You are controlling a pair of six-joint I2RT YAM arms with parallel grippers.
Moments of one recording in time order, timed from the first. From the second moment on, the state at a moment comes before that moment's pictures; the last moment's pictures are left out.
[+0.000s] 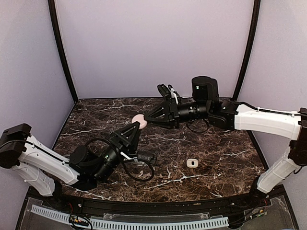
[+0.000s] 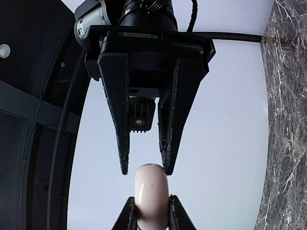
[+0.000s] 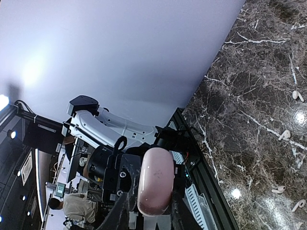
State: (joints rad) left arm -1.33 1.47 0.51 1.41 -0.60 1.88; right arm 0.91 1.49 1.20 0.08 -0.73 0.96
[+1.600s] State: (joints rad) left arm -1.34 1.51 0.49 1.47 -0.59 1.91; right arm 0.85 1.50 1.19 0.19 -0.79 0.99
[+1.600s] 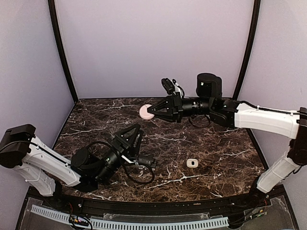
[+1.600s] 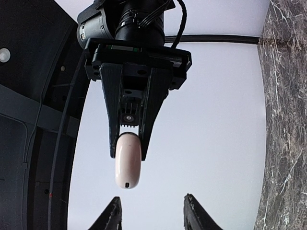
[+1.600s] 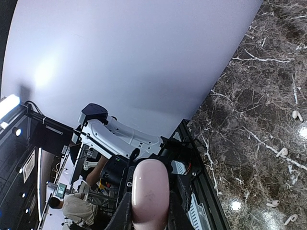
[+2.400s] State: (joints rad) left arm -1.10 1.03 0.84 0.21 0.02 0.35; right arm 0.83 1.32 1.31 -0.32 -0.71 0.12
